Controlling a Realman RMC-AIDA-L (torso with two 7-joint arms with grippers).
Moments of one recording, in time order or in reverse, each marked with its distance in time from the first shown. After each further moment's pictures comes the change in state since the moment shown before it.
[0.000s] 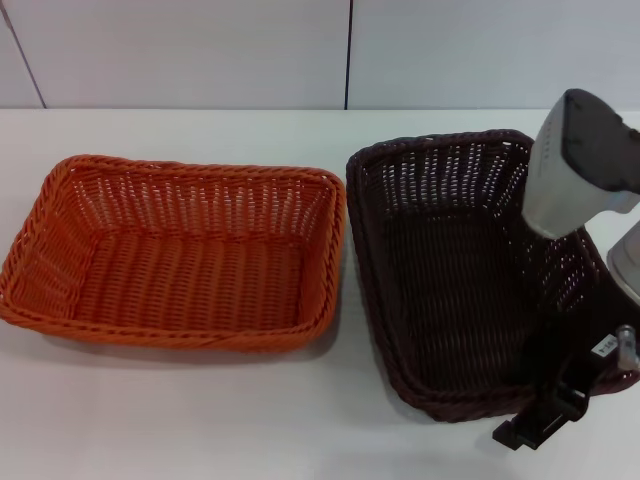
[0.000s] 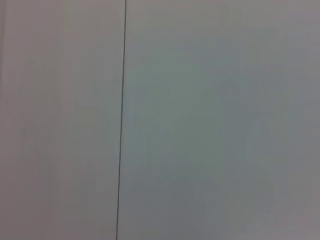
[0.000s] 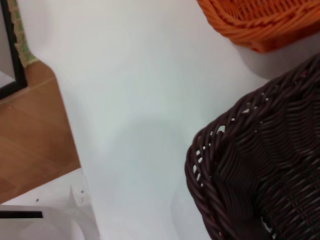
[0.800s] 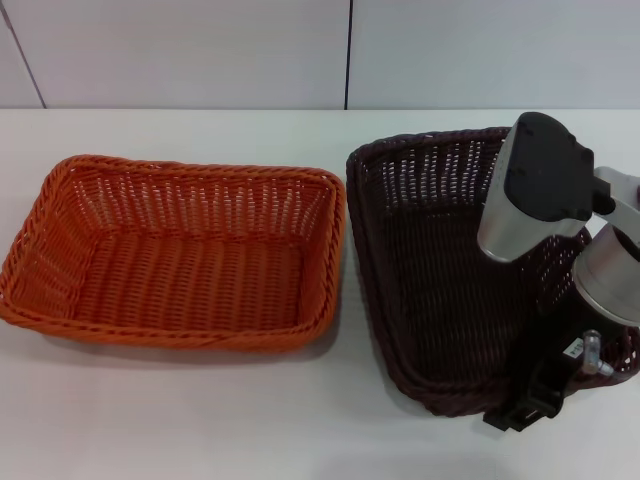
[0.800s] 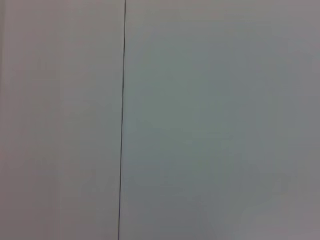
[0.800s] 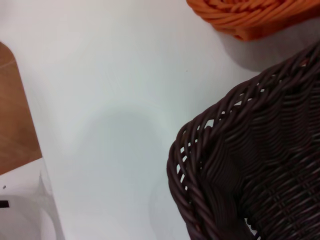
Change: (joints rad) left arm 0.000 0.002 0.000 0.009 0.001 -0.008 0.000; right arm 0.012 0.008 -0.119 0.038 -0.057 0.110 0.036
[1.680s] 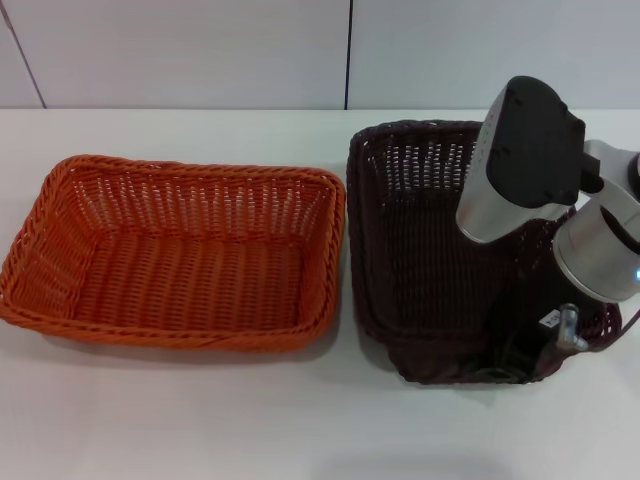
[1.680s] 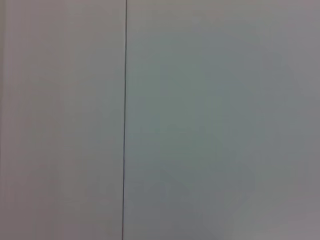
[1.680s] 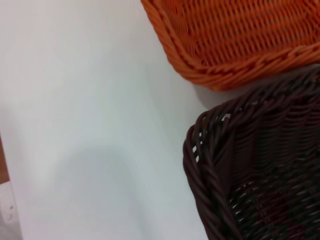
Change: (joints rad) left arm -0.007 0.003 -0.005 0.018 0.000 0.000 0.000; right arm -0.029 0.004 -0.058 -0.158 -0.008 0.050 0.067
